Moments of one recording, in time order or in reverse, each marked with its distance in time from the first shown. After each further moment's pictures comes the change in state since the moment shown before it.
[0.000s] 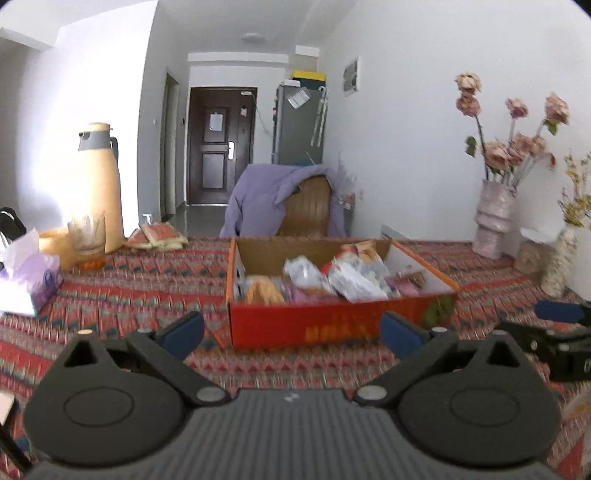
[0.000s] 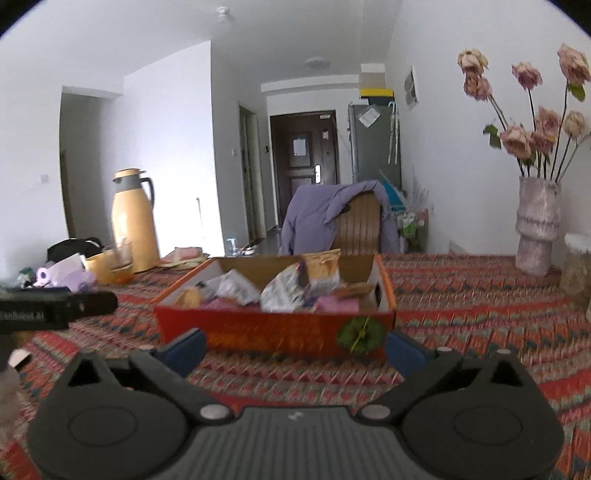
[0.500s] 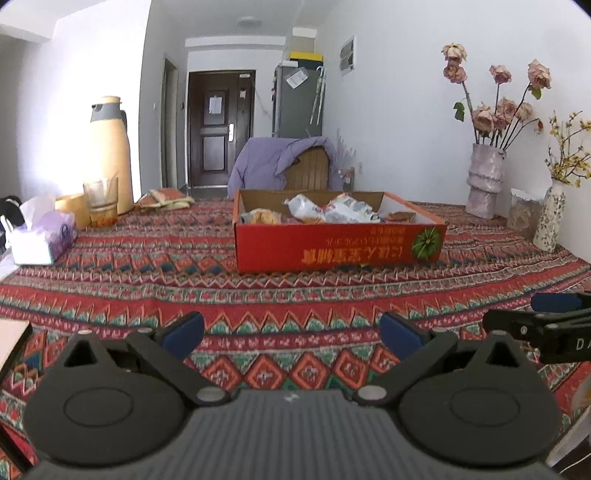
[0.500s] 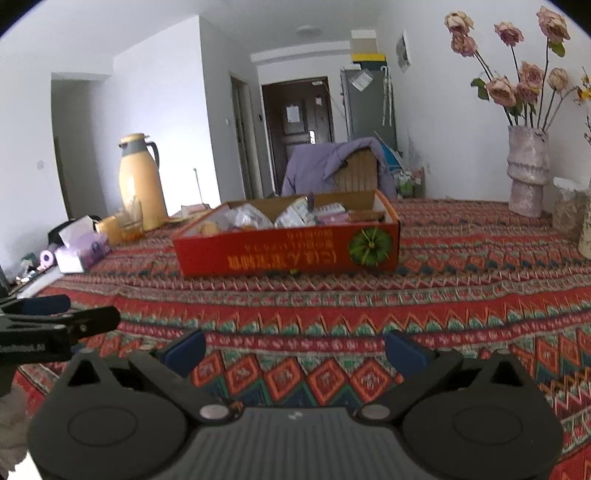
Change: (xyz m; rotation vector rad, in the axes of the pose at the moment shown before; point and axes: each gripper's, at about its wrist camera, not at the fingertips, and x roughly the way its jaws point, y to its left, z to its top) left arm -0.039 -0.003 -0.065 0.015 0.066 0.016; right arm -0.032 0.024 -0.061 0.044 0.113 -0.017
